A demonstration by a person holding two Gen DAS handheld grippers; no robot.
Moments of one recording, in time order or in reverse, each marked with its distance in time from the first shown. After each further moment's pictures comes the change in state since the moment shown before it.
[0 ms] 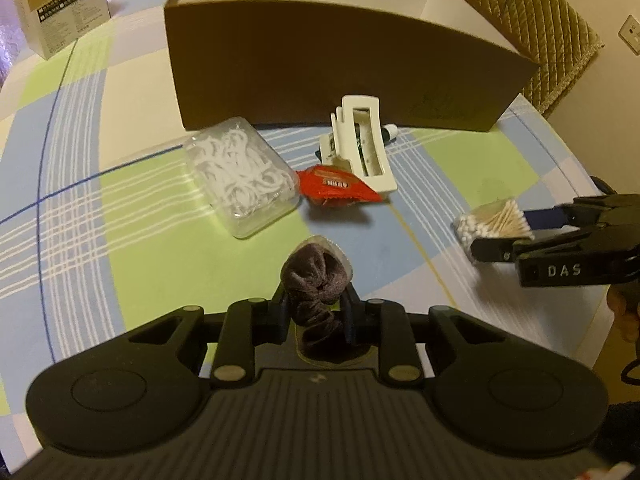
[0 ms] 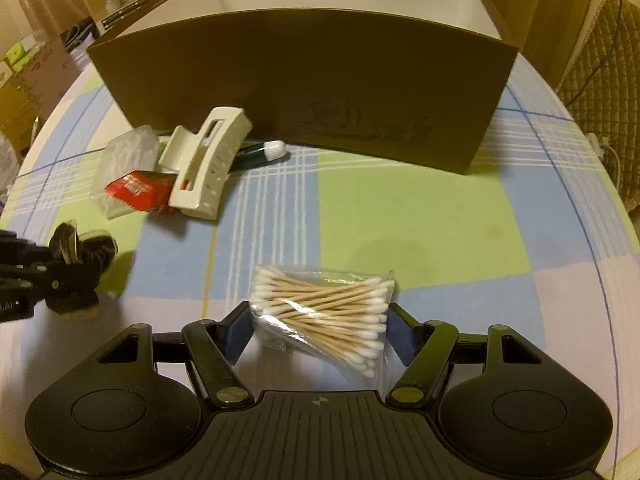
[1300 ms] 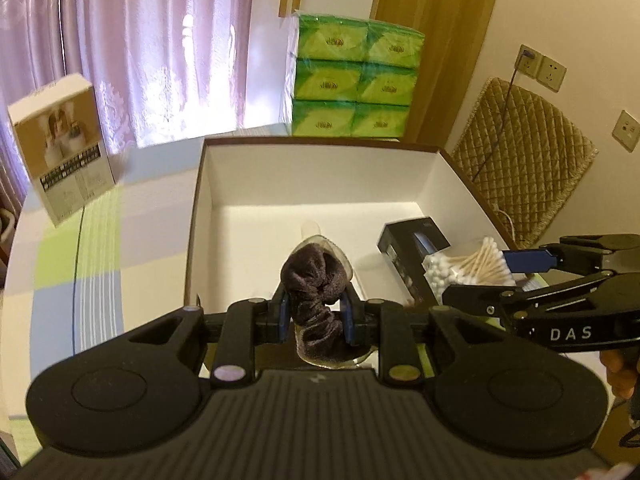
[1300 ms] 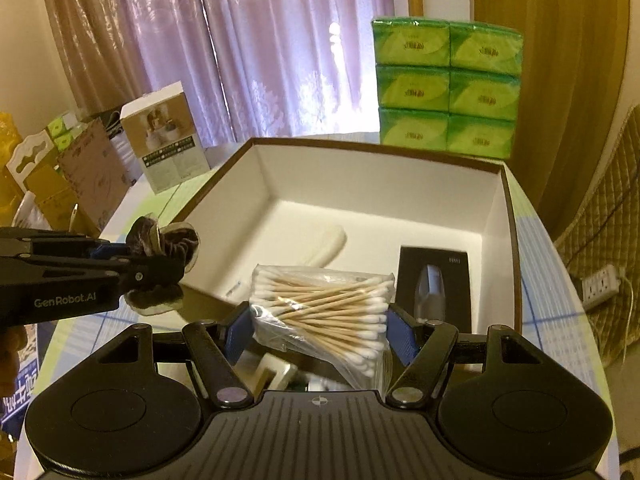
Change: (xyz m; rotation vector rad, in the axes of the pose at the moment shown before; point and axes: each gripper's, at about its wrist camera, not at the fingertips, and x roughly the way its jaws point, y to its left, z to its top) left arm -0.049 0.002 0.145 0.040 -0.316 0.008; right arm -0.066 0.014 0.139 -0.055 -0.290 0.091
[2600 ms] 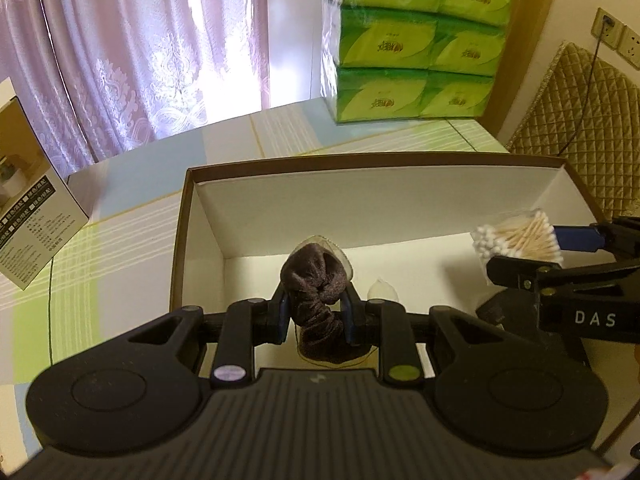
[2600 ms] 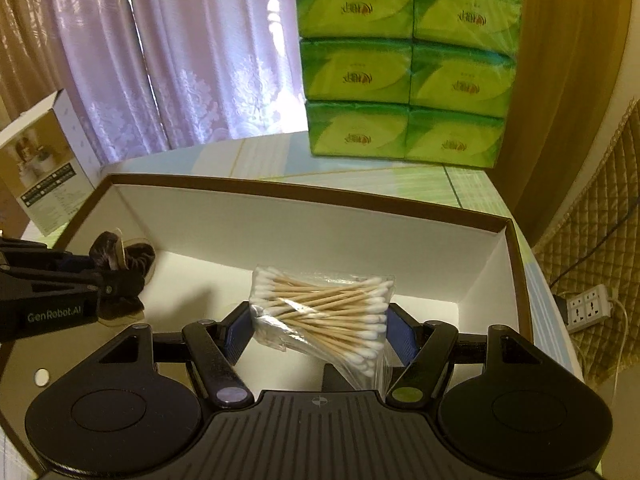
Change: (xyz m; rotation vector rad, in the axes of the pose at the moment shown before) left arm 0.174 0.040 0.089 0.034 0.158 0.093; right arm 0.143 -0.078 0.081 0.052 0.059 -0.146
